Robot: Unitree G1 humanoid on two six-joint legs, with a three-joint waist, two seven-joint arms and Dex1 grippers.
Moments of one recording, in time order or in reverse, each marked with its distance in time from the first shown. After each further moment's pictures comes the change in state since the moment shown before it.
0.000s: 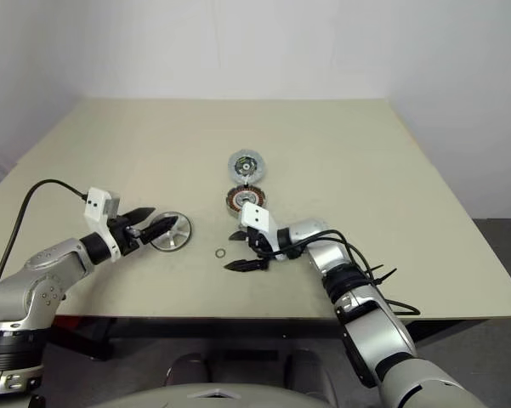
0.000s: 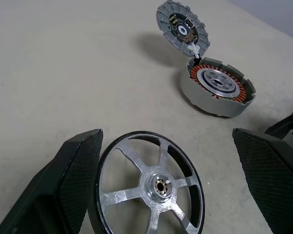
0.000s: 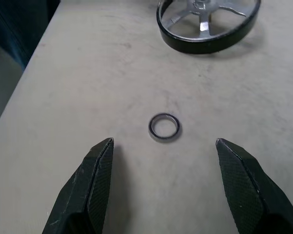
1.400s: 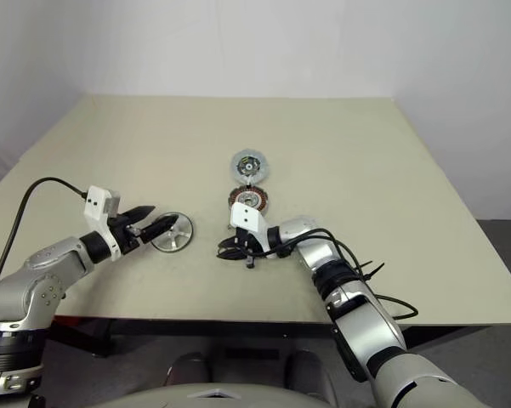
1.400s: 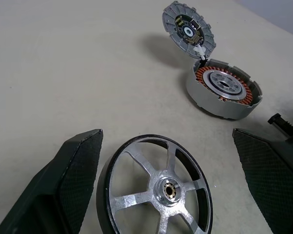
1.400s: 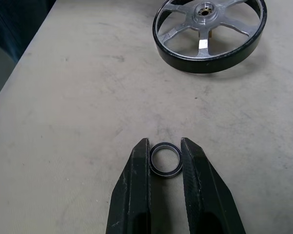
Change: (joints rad) left arm -0.001 0.001 0.000 -0.019 0.003 0.007 0.008; right arm -0.042 0.027 0.011 0.067 -0.028 -0.065 -0.041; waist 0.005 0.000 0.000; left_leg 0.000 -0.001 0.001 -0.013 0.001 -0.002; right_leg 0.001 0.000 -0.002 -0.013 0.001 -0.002
